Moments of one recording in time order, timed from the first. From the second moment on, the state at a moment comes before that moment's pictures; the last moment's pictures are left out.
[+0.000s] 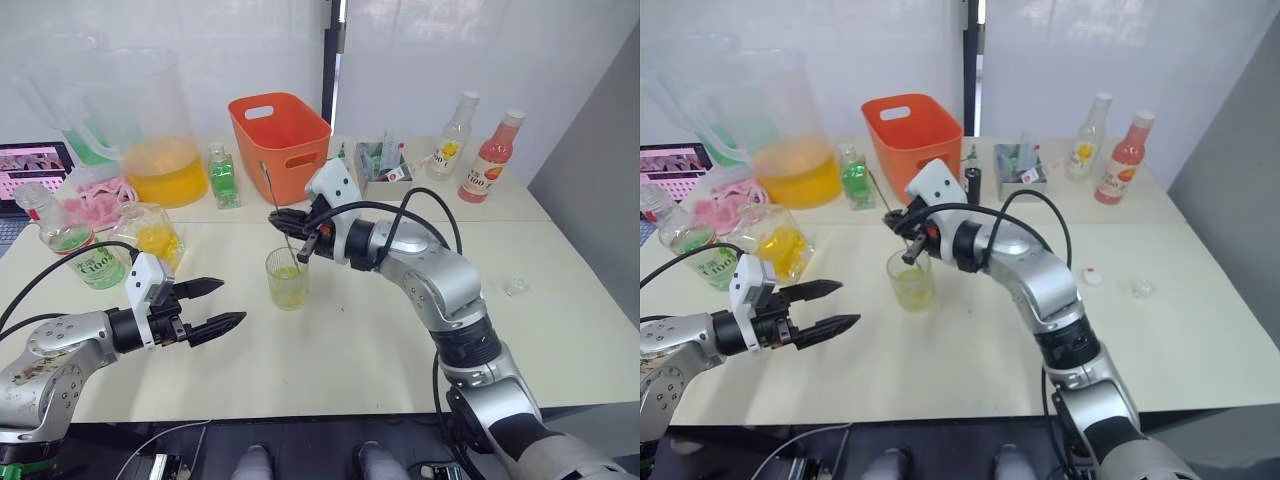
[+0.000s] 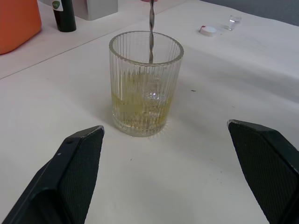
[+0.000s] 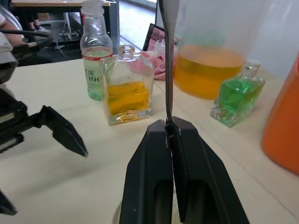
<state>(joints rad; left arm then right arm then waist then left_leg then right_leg) -0.09 0.82 0.29 -0.29 -0.67 0.54 -0.98 -0.88 -0.18 0.23 -0.13 0.34 0.72 0.61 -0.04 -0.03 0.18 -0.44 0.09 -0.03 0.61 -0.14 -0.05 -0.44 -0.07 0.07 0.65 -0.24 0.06</state>
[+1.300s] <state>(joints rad) -0.08 0.80 0.28 -0.29 -0.67 0.53 -0.97 -0.89 -0.14 0.22 -0.06 0.25 0.59 0.58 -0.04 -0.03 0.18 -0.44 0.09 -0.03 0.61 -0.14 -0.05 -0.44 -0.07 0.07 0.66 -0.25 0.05</state>
